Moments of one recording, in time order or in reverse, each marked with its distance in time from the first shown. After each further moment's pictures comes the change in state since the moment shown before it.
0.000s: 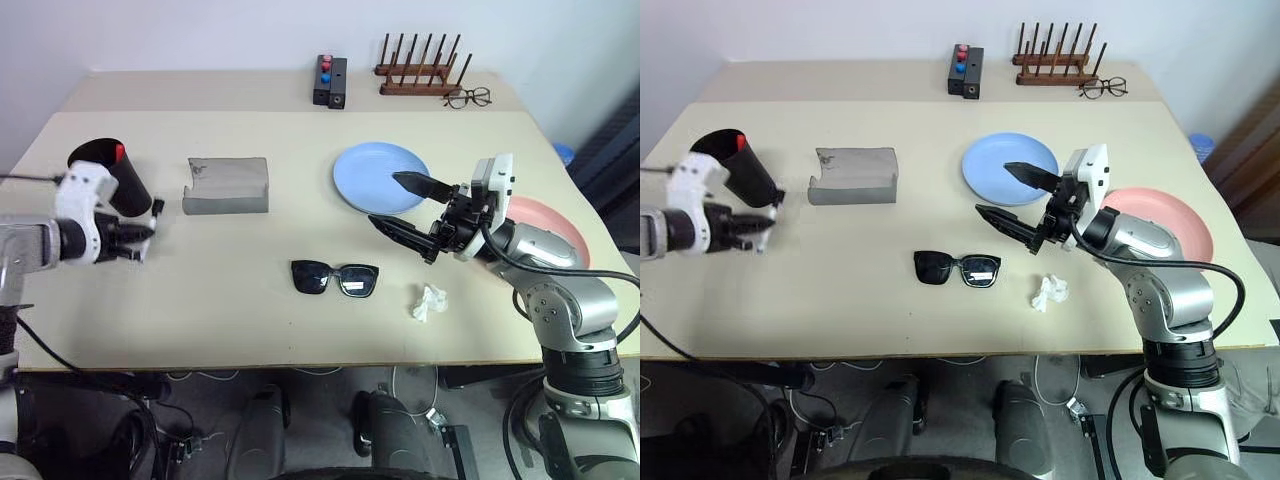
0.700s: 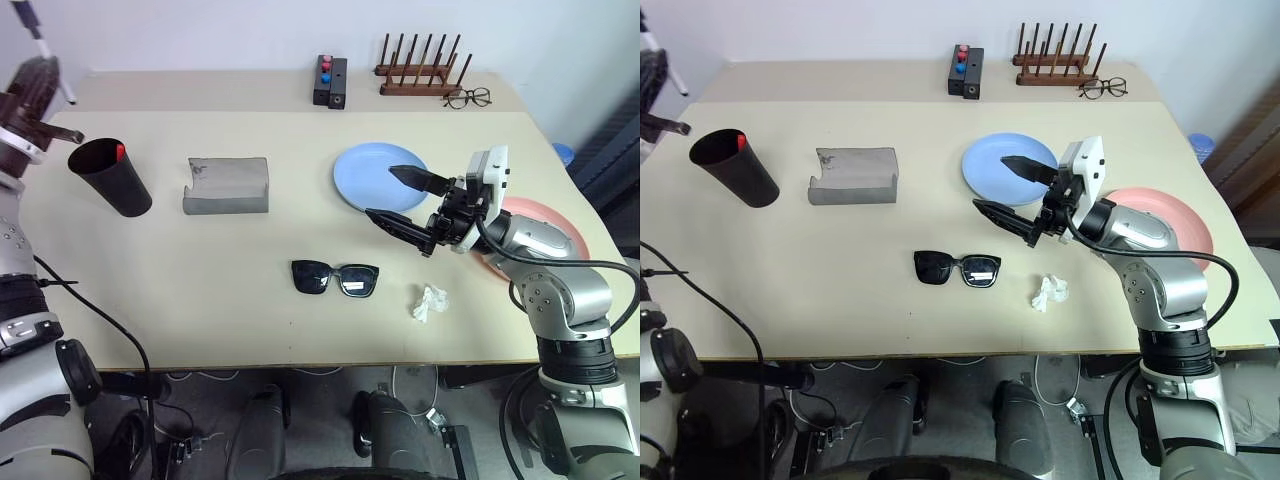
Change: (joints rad) left arm -0.263 -0.181 0.233 0.543 0.050 -1.004 0.106; right arm -0.040 0.006 0.014 0.037 -0.022 -0.013 0.012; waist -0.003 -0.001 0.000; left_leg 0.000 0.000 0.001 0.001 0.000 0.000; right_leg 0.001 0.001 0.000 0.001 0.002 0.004
